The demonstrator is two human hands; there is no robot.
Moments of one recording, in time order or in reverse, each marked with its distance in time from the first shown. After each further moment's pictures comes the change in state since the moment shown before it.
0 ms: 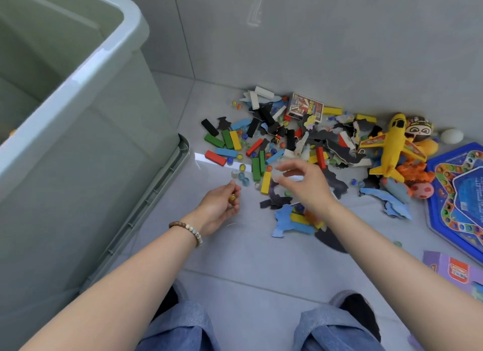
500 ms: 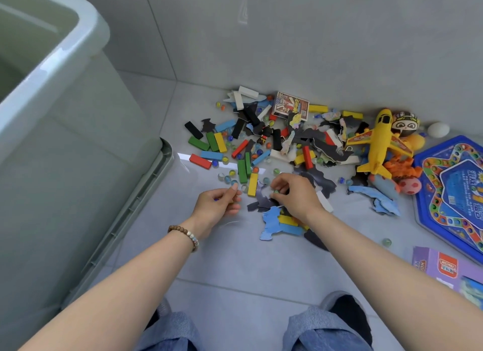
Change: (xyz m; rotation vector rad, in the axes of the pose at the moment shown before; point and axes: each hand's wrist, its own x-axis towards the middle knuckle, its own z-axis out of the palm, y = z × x) left_hand 0.007 -0.010 0.016 0.291 0.035 0.222; right_hand 0.012 0.046 0.001 -0.348 -0.057 0.075
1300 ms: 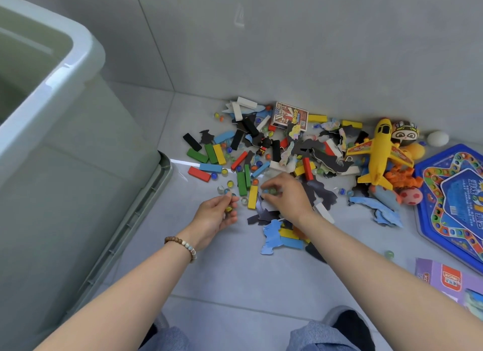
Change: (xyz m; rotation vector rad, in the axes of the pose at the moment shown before) left_hand 0.017 0.004 -0.003 -0.124 -0.056 -0.096; right_hand 0.026 -0.009 0.007 0.011 0.026 -0.086
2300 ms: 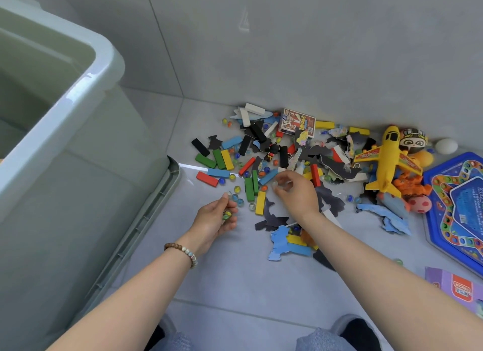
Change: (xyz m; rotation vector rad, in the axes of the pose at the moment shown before) left_hand -0.006 0.009 -0.013 0.019 0.064 -0.001; right_hand 0.014 -0.001 0.004 0.133 0.184 0.108
